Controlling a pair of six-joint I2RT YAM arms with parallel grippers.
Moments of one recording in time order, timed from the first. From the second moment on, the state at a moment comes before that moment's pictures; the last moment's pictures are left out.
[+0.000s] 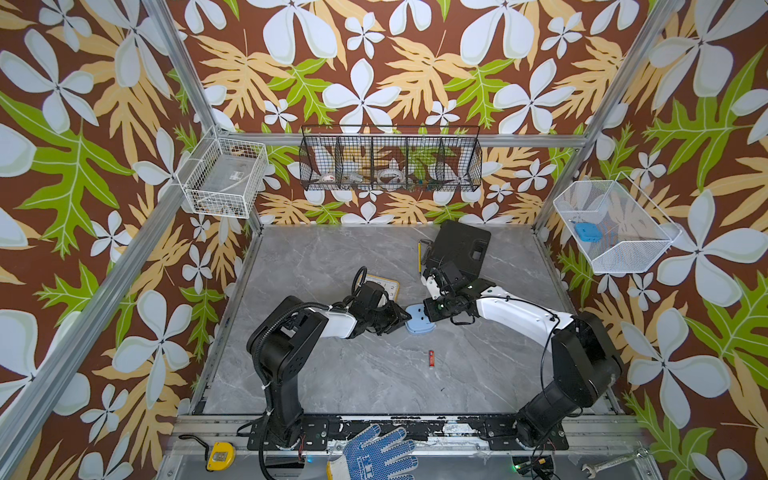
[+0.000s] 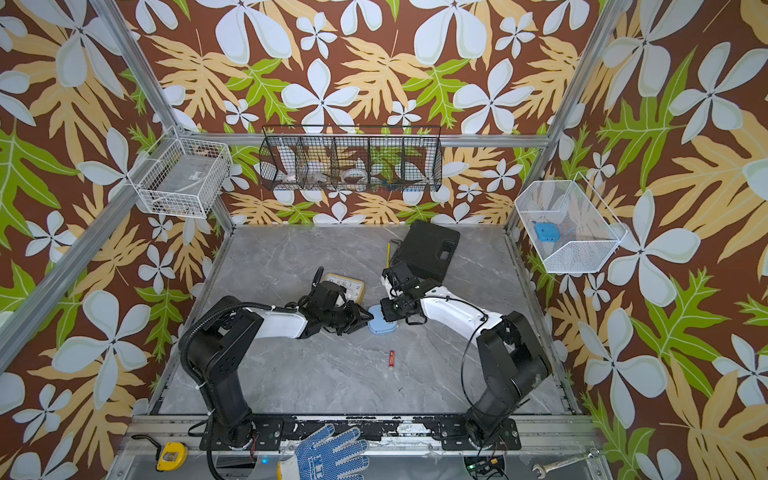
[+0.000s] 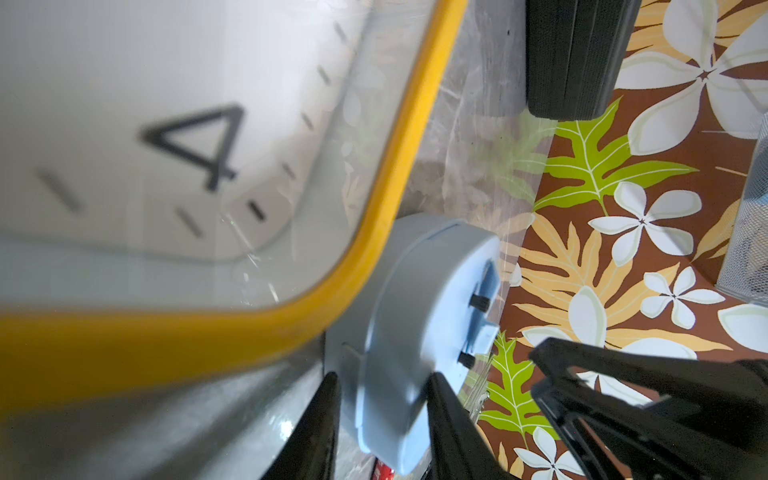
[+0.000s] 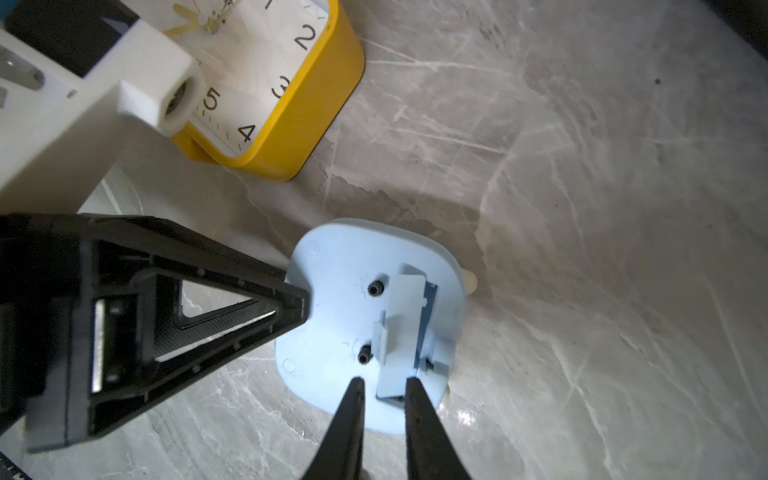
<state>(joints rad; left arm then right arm) -0.60 1.85 0.83 0.29 0.49 -1.16 0.58 1.67 1.12 -0.56 -0.11 0.24</state>
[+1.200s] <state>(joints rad) -0.60 1.60 0.77 0.25 0.37 -1.06 0.56 1.69 1.16 -0.48 -0.21 0.27</state>
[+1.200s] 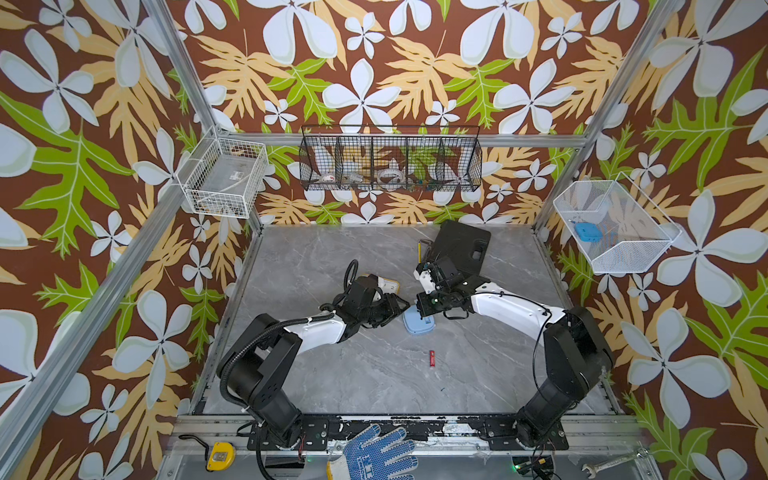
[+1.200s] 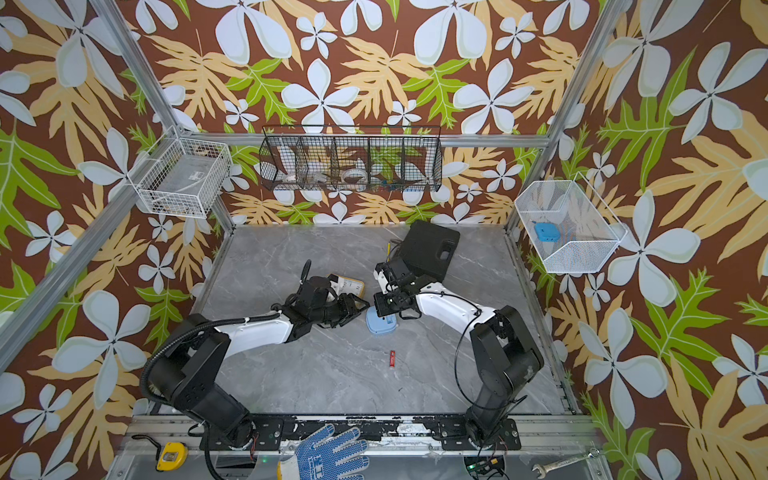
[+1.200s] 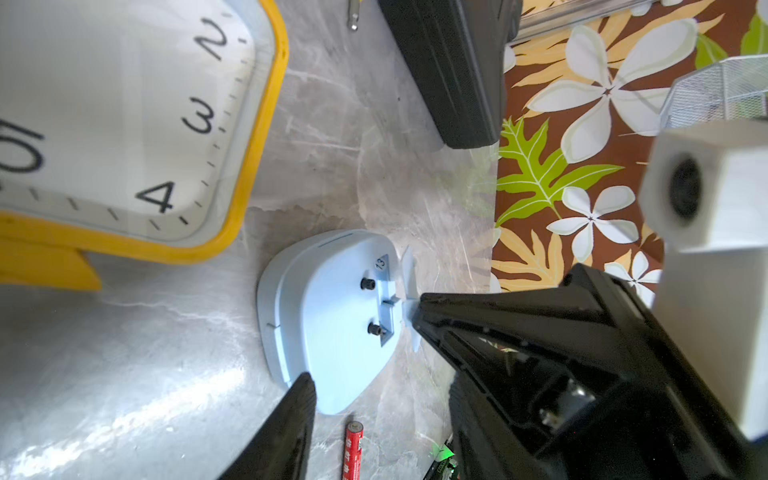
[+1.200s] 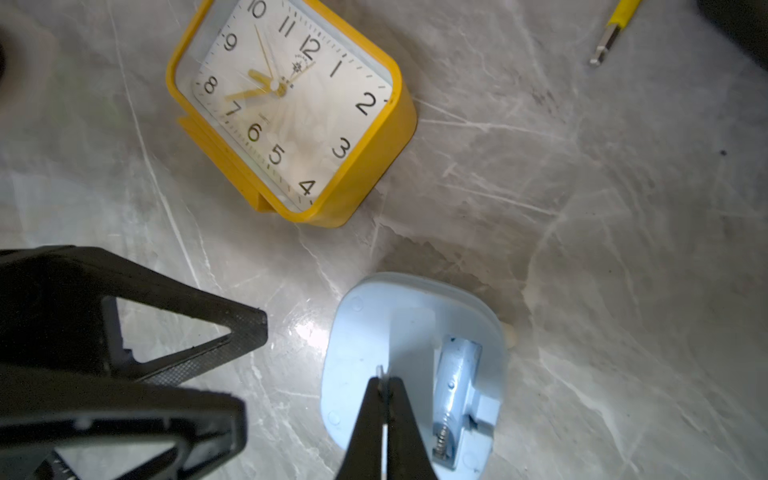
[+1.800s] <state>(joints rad) -0.58 1.61 0.80 0.31 0.34 -1.03 0.52 1.66 1.12 -0.31 -0.45 0.42</state>
